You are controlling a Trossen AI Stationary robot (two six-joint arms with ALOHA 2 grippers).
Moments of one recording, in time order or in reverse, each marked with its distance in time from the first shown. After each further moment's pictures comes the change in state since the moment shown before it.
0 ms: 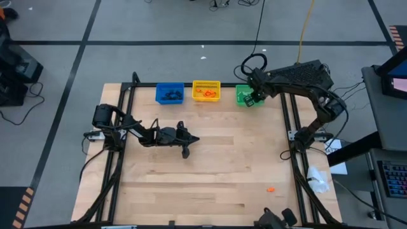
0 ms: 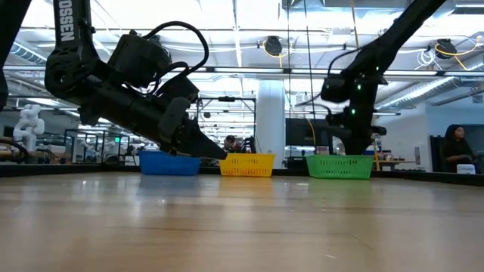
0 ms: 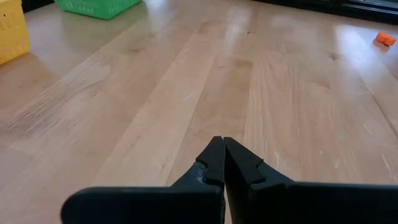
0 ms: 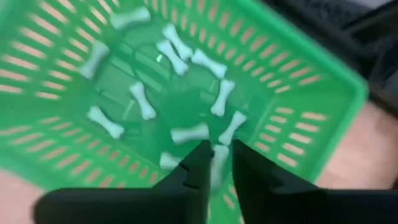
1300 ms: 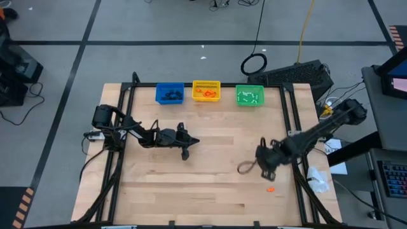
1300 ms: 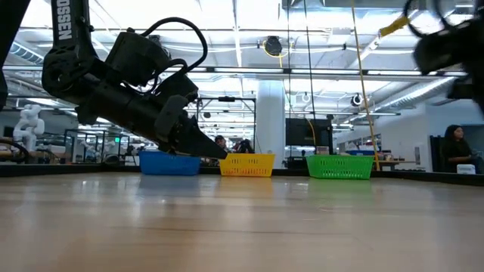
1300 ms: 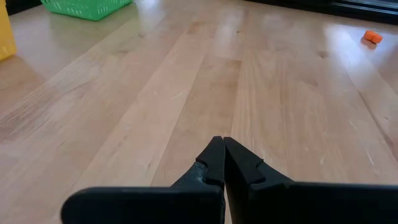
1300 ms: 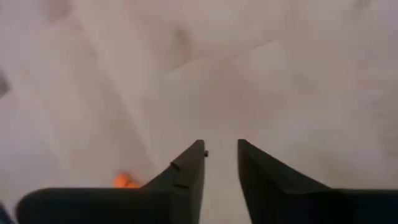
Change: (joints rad) left arm -0.023 0.000 0.000 0.004 0.000 0.003; right arm 1.354 -0.396 -0.175 -0.389 -0.162 0.768
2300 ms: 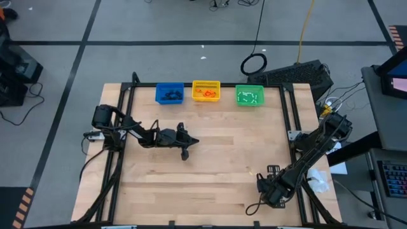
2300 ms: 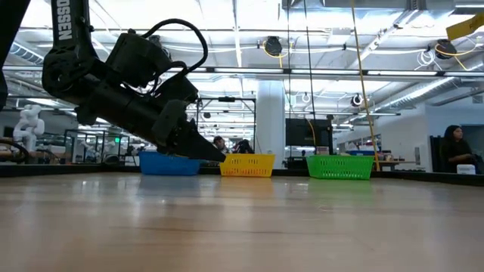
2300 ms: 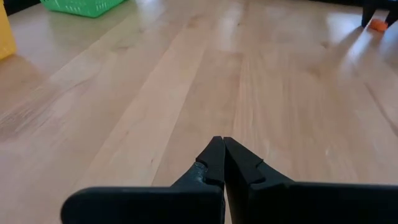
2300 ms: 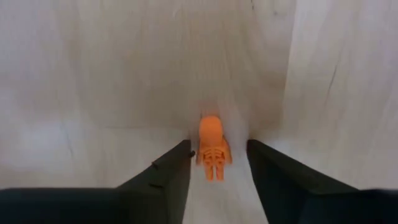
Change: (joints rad) left arm 0.000 0.000 0.000 -0.019 0.000 0.027; right arm 0.368 0.418 0.043 0.245 -0.101 -0.018
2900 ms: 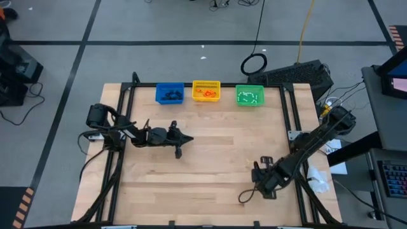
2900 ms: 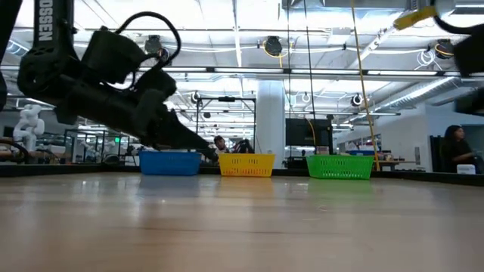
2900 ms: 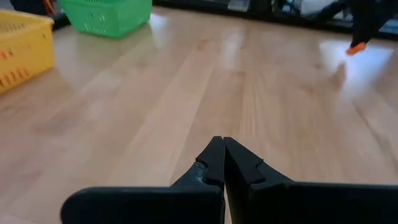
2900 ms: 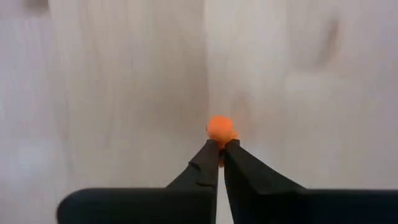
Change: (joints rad) left arm 0.005 -0.064 -0.141 0.164 -0.014 -0.001; right arm -0.137 -0.147 -0.008 0.005 0.136 -0.103
